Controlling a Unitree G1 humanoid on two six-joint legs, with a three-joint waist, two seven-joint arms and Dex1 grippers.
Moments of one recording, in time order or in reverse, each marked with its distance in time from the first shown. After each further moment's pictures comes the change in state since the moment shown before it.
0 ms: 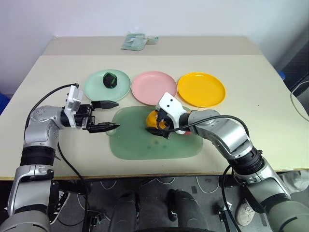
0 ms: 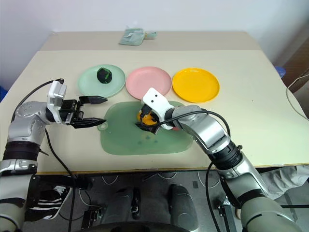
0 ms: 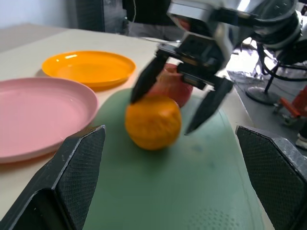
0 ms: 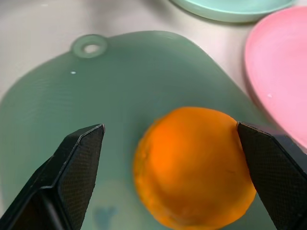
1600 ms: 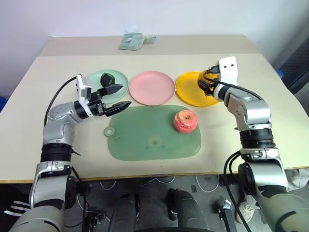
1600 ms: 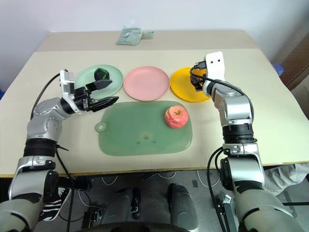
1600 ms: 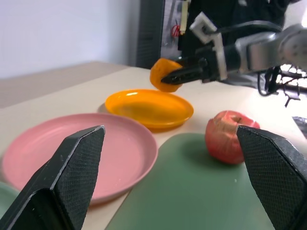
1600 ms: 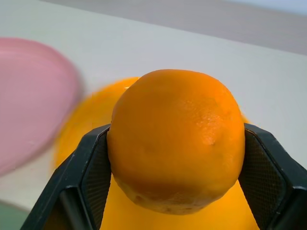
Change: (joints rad) left arm -0.053 -0.188 0.050 -0.015 0.010 -0.019 0.306; right arm -0.117 0.035 -0.485 0.578 -0.205 -0.296 -0.302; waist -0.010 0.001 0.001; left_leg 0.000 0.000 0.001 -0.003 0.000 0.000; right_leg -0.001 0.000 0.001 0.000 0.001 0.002
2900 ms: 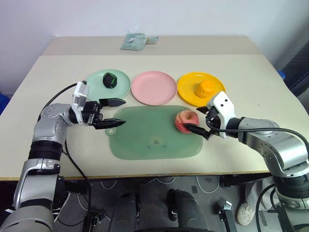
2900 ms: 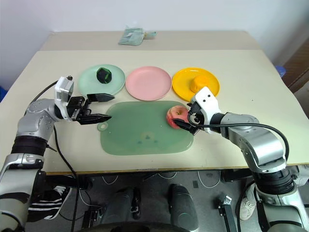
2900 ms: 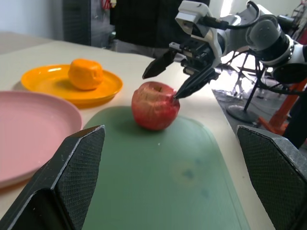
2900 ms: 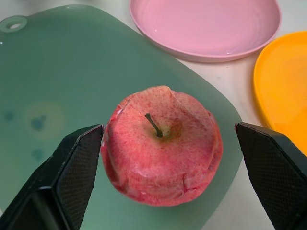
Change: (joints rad) left arm -0.022 0.164 -0.126 0.093 -0.086 0.058 -0.305; right arm 0.445 -0.297 0.108 -0.749 0.322 0.256 0.354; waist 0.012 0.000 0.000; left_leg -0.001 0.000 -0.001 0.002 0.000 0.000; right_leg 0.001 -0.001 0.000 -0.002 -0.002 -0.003
